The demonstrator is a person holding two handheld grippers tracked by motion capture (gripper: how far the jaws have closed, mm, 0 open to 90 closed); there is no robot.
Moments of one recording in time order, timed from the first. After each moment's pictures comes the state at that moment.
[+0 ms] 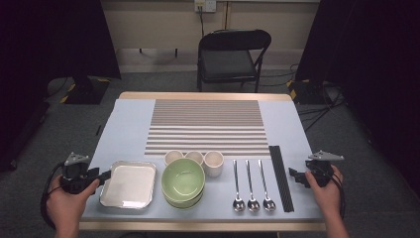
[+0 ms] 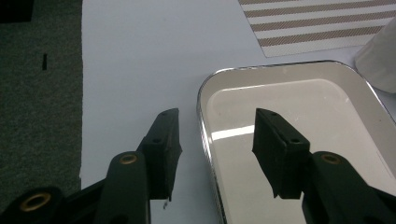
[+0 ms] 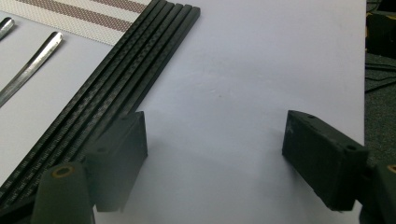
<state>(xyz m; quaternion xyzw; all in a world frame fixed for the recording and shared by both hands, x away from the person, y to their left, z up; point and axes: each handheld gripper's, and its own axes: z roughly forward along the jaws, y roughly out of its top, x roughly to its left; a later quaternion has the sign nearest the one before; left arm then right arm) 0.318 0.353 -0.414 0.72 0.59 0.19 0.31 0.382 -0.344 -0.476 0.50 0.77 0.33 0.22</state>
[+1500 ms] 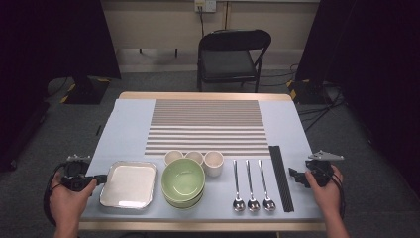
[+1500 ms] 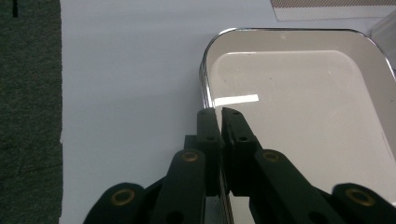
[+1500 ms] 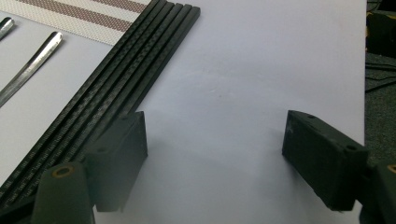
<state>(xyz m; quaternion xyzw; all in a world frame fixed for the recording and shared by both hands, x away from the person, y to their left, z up) 0.327 0.358 -0.423 0.72 0.63 0.12 0.28 0.383 -0.344 -0.476 0.51 0.77 0.33 0.22</state>
